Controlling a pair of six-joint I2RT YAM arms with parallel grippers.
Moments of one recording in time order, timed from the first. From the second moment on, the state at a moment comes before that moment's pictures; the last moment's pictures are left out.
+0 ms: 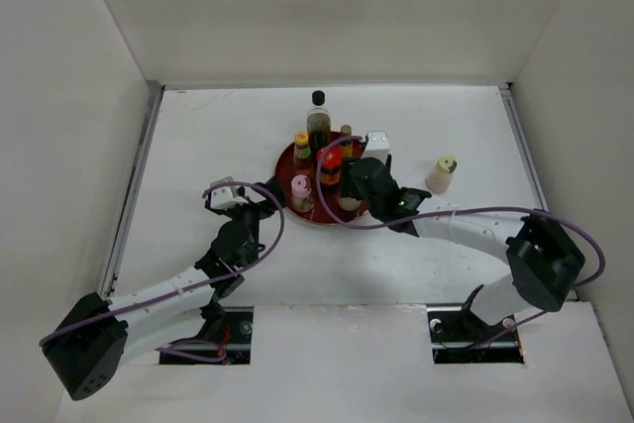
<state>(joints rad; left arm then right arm) -0.78 0.87 0.18 0.78 -0.83 -0.46 0.84 1.49 0.93 0.01 0.58 0.45</state>
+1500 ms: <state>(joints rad) -0.78 0.89 0.18 0.78 -0.83 -0.46 0.36 1.26 0.82 -0.11 0.62 0.51</state>
